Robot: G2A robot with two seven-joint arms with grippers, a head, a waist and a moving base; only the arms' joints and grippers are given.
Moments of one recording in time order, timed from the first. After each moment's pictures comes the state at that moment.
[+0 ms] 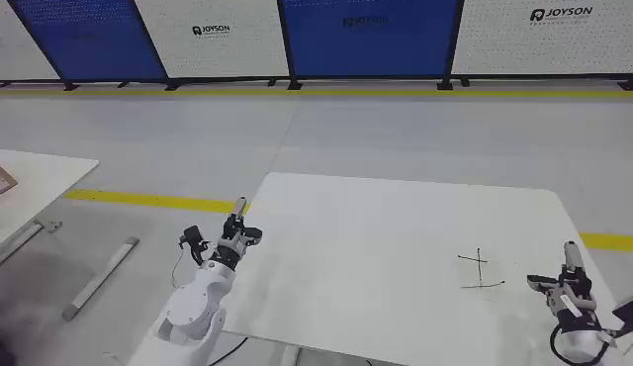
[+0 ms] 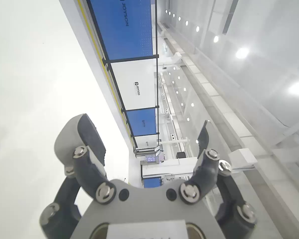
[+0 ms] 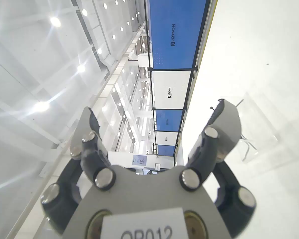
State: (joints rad) left arm 1.73 -1.15 -1.60 -1.80 -0.42 0.00 0.00; right arm -1.73 -1.15 1.60 -1.80 0.42 0.00 0.00
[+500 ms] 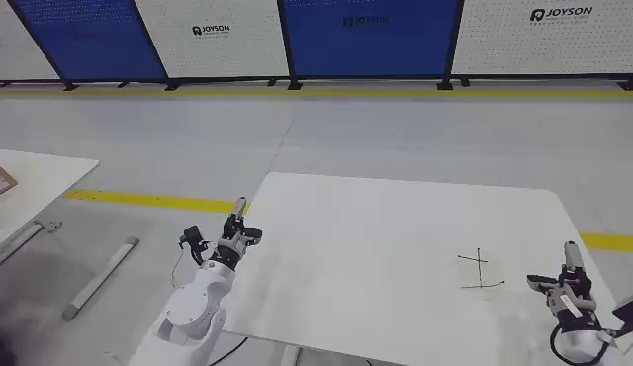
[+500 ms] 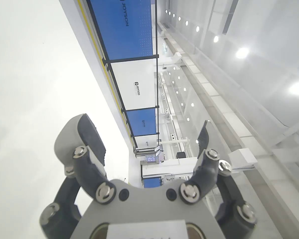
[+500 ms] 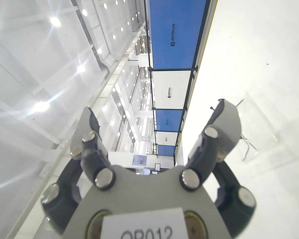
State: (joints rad) left arm 1.73 -1.15 -1.60 -1.80 -0.42 0.00 0.00; right arm -1.73 -1.15 1.60 -1.80 0.42 0.00 0.00
